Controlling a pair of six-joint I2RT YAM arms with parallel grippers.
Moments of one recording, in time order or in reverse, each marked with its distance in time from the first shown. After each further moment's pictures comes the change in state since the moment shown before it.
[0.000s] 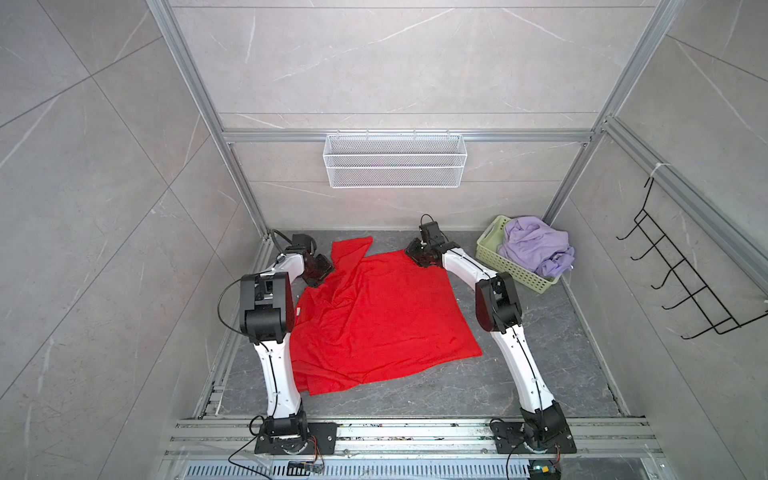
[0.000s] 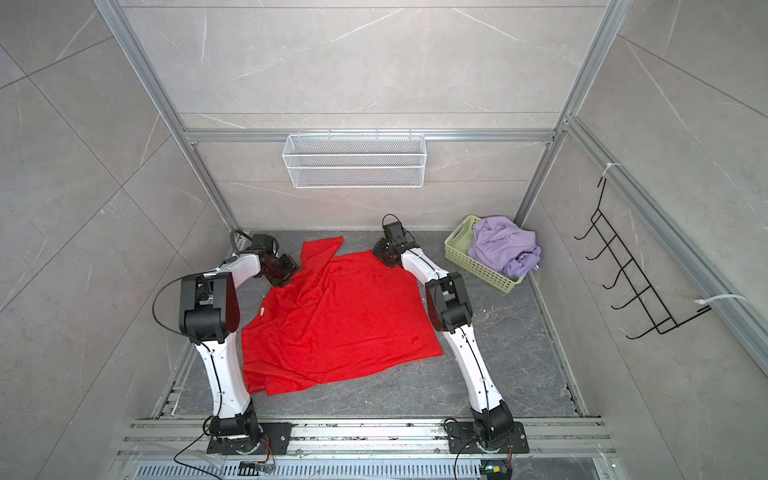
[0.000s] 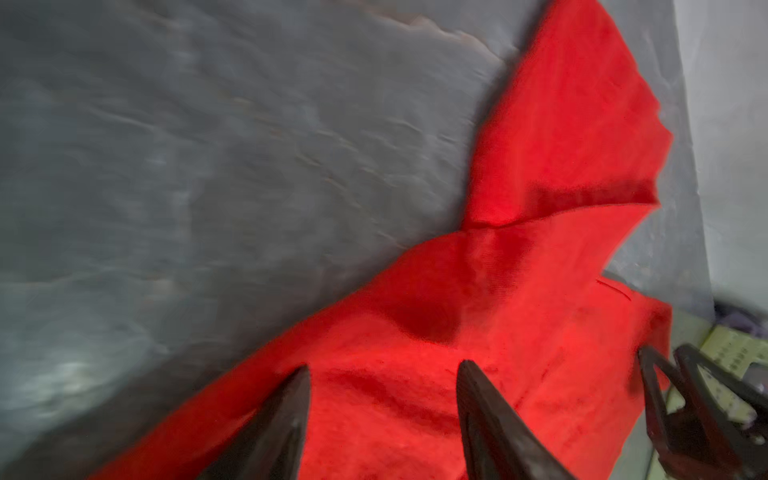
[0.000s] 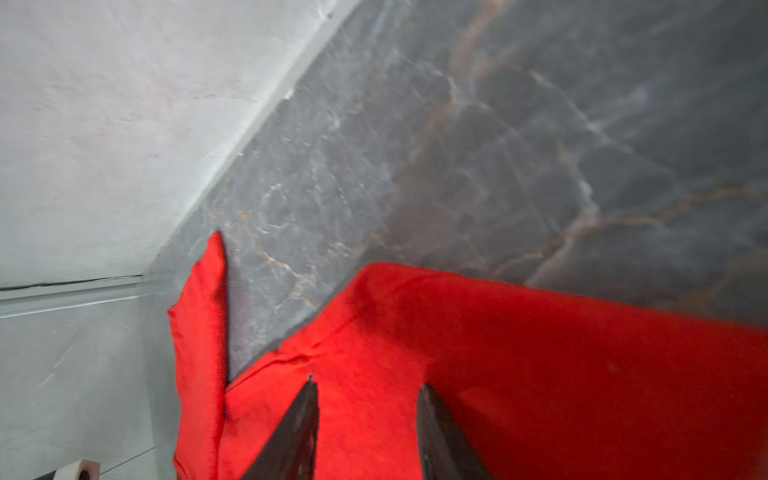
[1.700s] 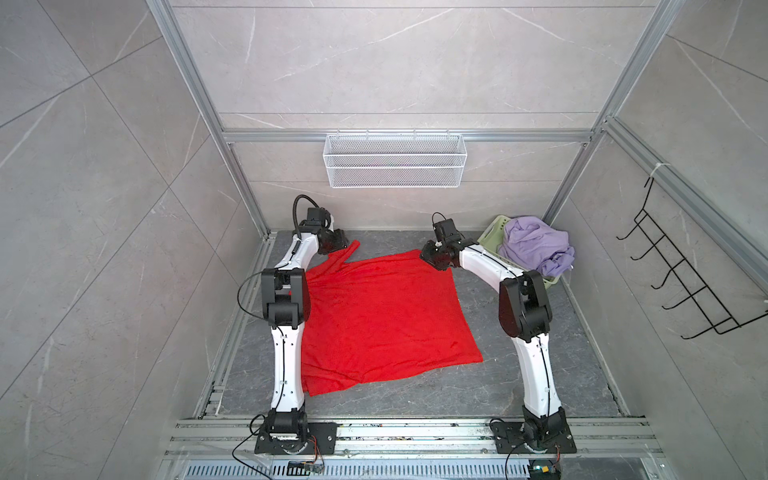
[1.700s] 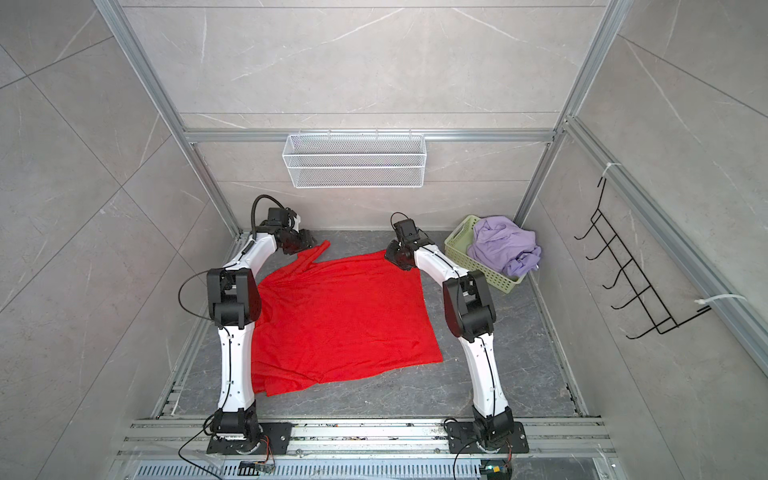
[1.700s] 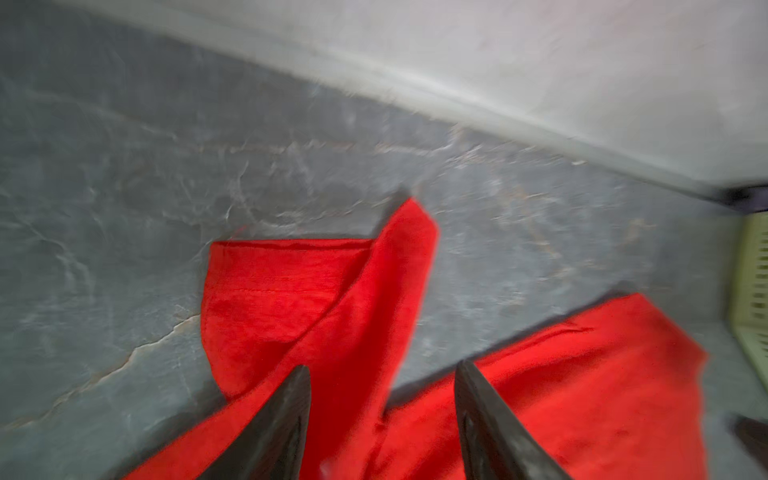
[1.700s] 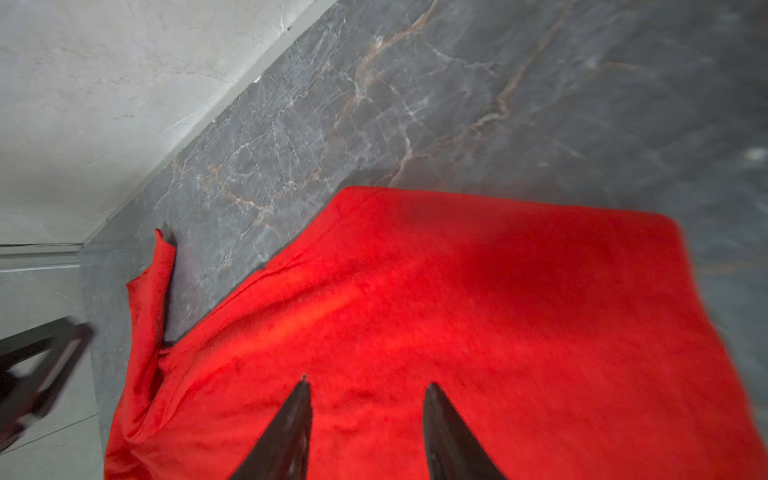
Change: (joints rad) left arm -0.114 0.300 0.589 -0.133 -0.007 0.431; right arm -0.027 -0.376 -0.399 -0.069 0.061 -0.140
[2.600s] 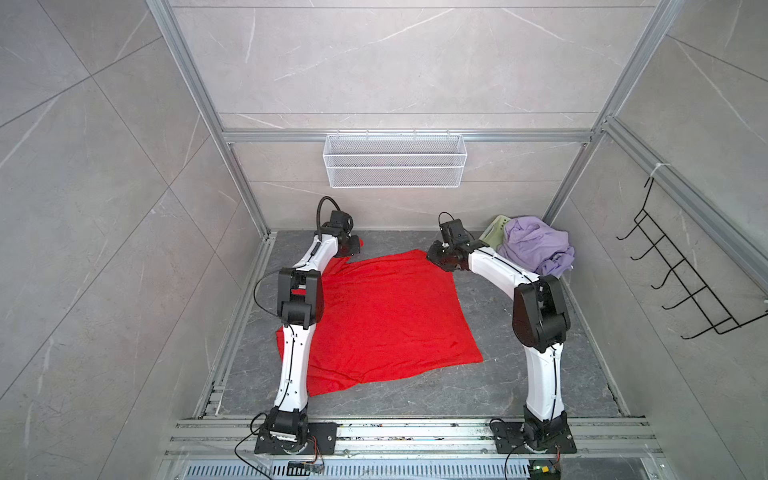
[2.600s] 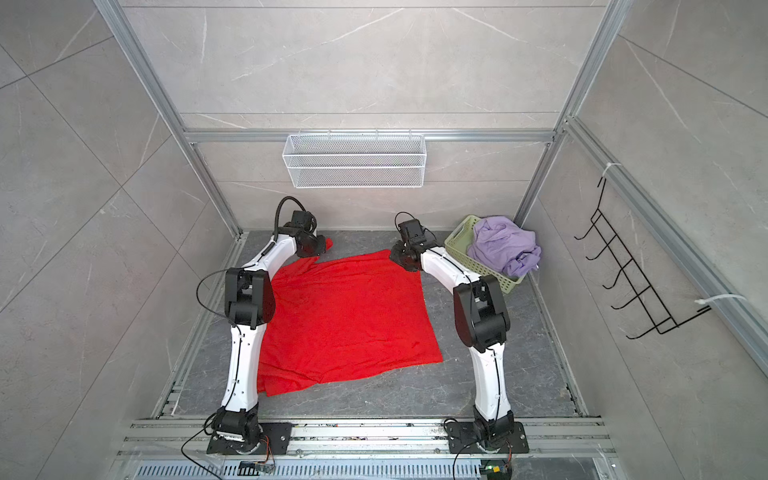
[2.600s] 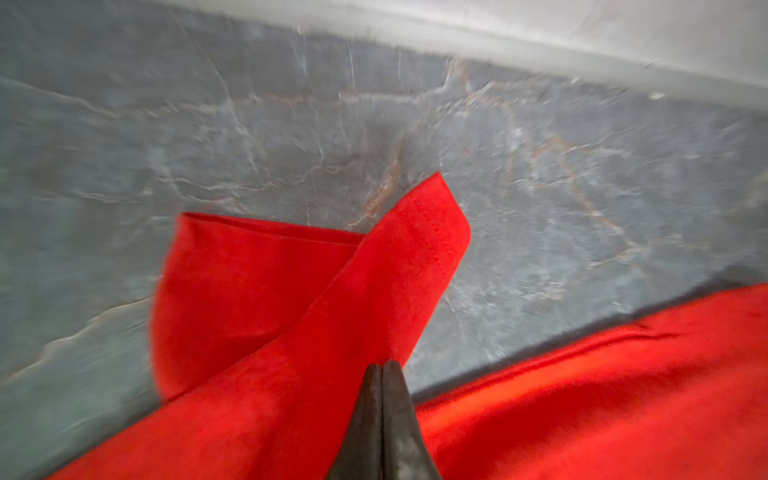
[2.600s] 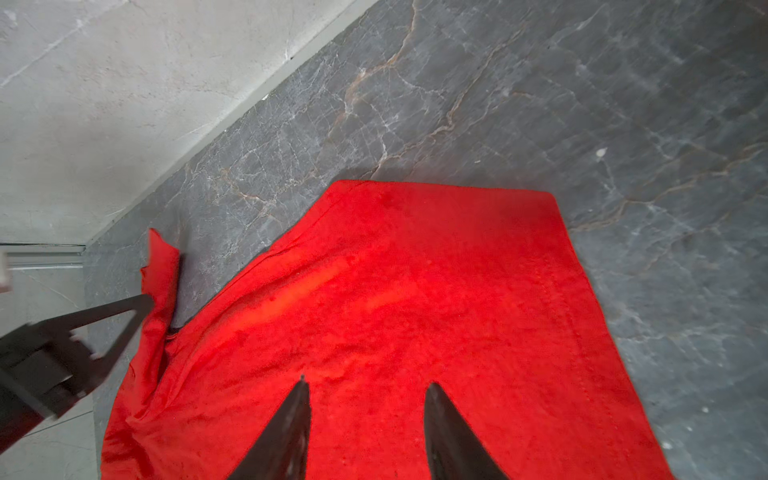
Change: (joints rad) left arm -0.109 -0.029 0.011 -0.035 -0.204 0.034; right arm 0.000 -0.119 -0.122 0.022 0.051 -0.018
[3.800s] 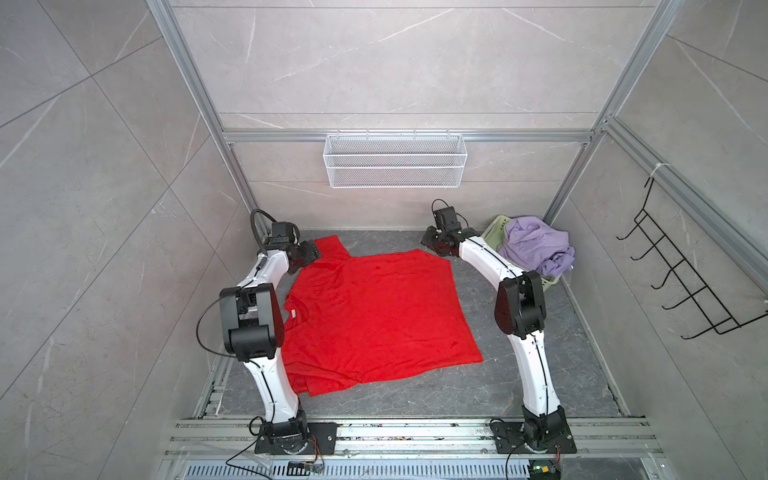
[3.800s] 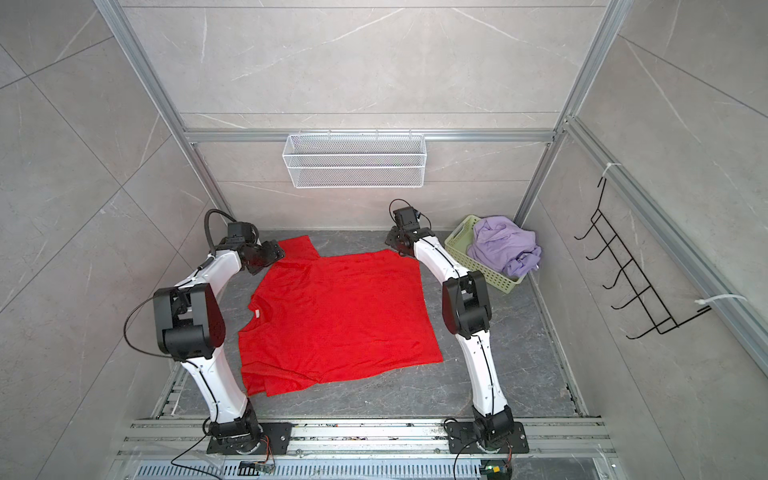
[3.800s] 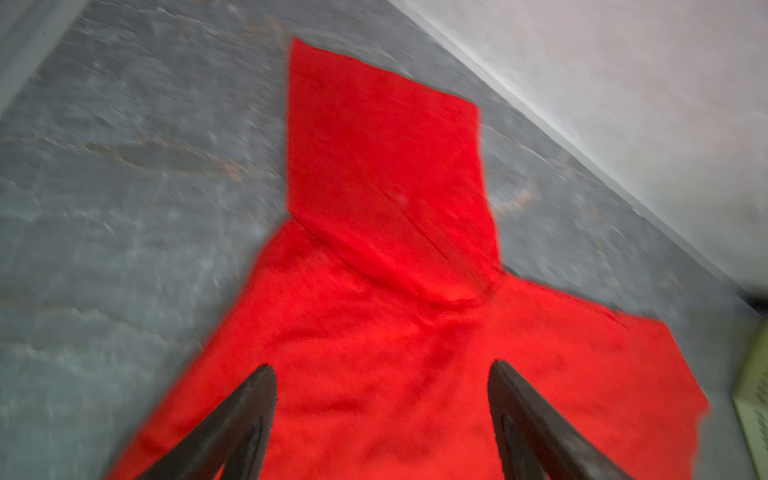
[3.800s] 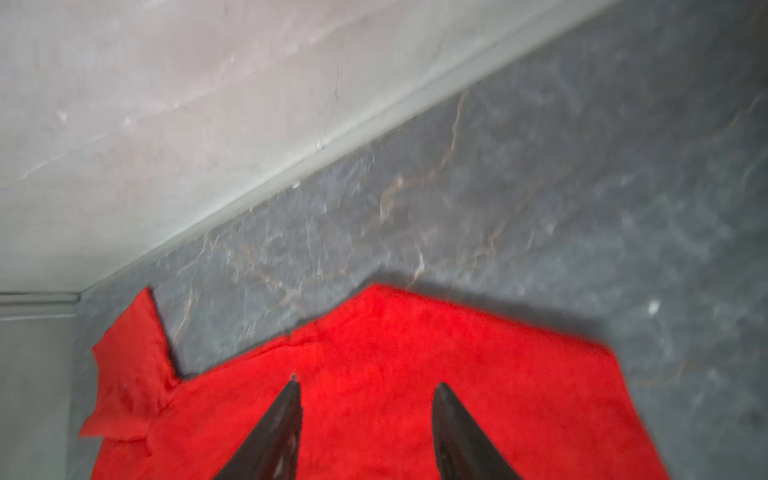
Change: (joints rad) left arm 0.244 -0.517 -0.663 0.196 0.108 -0.189; right arm -0.016 0.286 0.490 -0.113 0.103 -0.087
